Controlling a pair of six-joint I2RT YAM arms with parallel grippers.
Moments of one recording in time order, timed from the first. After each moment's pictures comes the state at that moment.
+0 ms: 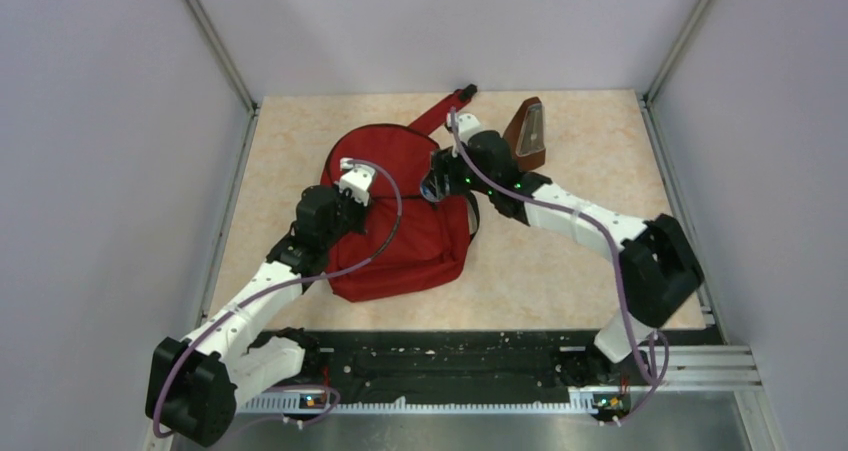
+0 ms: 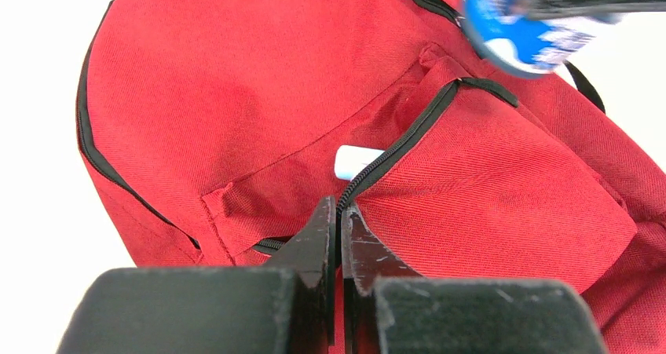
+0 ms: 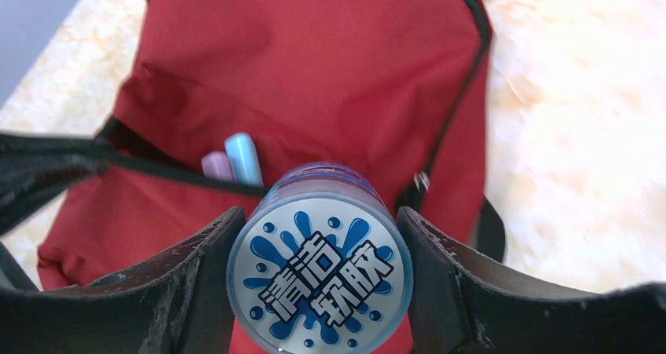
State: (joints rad) left arm -0.38 1.00 0.60 0.06 0.09 0.14; right arm 0.72 1.56 1.14 0.00 -0.01 0.25
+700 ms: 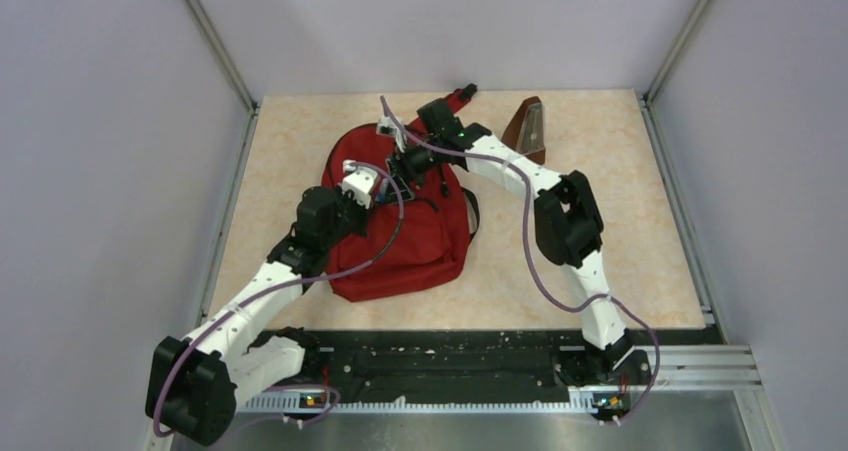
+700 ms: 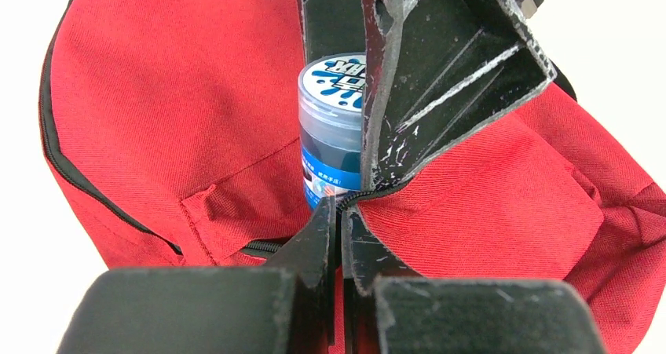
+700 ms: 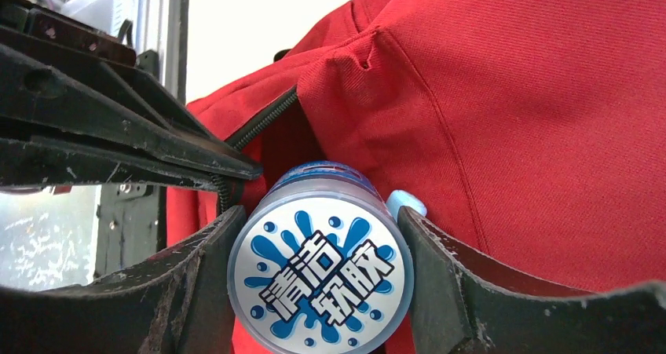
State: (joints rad) left arm -0.38 1.00 0.59 0.06 0.14 0.14; right arm 0.69 2.22 1.94 -0.46 -0.88 -0.13
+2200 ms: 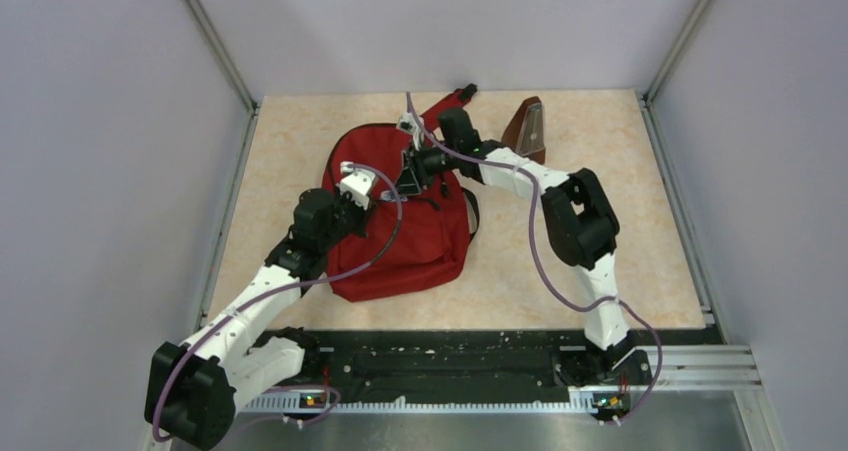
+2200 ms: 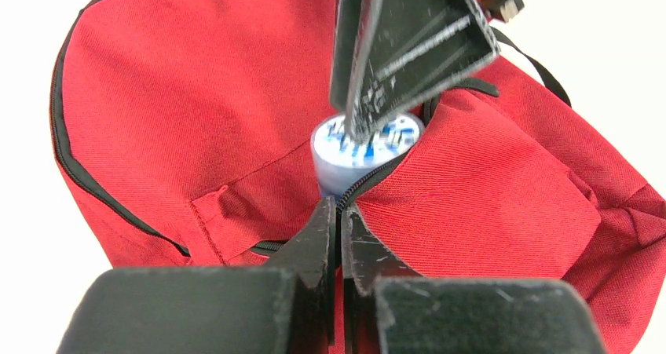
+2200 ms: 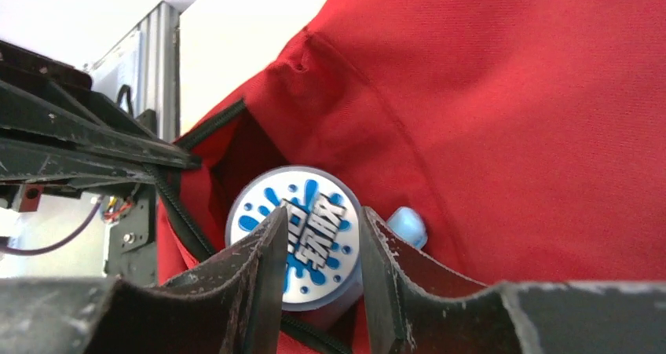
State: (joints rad) left arm -0.38 0.98 0.57 0.08 0.16 0.14; right arm 0.62 2.16 1.70 -0.08 -0.88 0.12
